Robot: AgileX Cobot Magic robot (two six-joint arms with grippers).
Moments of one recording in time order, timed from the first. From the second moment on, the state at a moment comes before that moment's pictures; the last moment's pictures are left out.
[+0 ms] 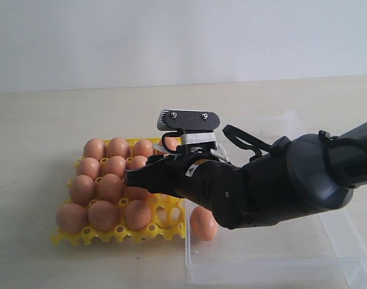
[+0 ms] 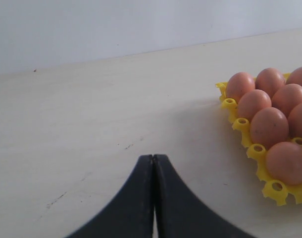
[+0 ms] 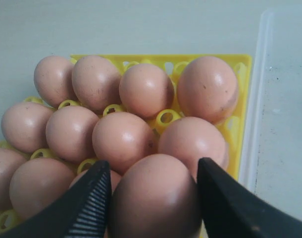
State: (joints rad) left arm -0.09 0.03 0.00 0.10 0.33 -0.03; right arm 0.87 1.92 -0.87 0.68 -0.41 -0.07
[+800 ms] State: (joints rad) left arm -0.09 0.03 0.00 0.10 0.33 -0.03; right arm 0.87 1.93 -0.87 0.68 -0.45 -0.08
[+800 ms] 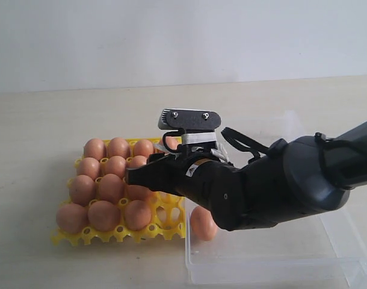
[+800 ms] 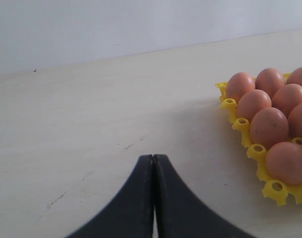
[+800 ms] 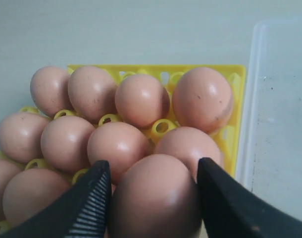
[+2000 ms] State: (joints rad) left arm -0.09 0.03 0.00 0.10 0.33 -0.03; right arm 0.87 1.87 -0.87 0.68 -0.48 -0.11
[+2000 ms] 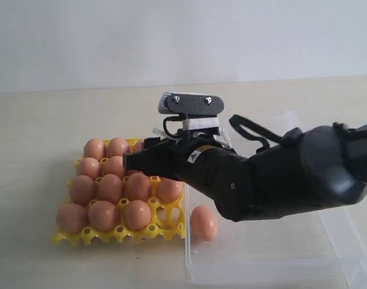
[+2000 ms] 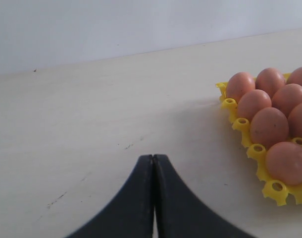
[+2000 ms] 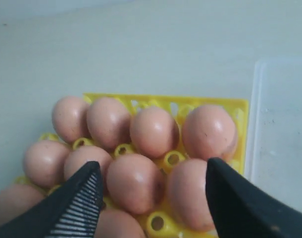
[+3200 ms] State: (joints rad) left arm -0.09 0.03 0.00 0.10 0.33 -0.03; right arm 0.54 1.65 -0.76 0.72 0.37 -0.28
